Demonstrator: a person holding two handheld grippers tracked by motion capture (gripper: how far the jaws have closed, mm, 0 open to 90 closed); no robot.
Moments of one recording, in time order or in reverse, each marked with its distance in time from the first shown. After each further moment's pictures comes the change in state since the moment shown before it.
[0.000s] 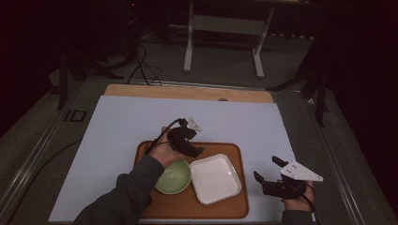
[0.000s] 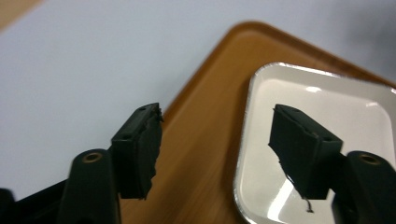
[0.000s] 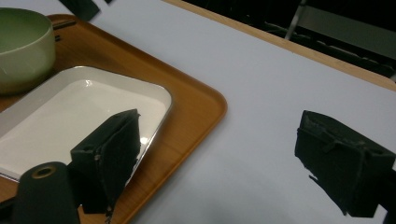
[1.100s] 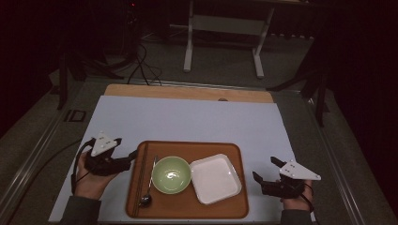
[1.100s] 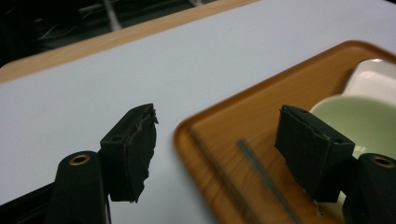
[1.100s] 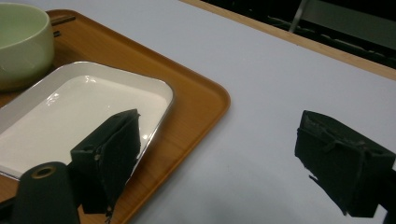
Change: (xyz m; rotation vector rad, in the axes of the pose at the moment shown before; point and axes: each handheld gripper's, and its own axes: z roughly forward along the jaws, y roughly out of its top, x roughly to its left) left arm 0.024 -0.164 -0.138 -0.261 0.353 -0.298; right arm -0.001 -0.003 0.005 0.019 0.010 0.016
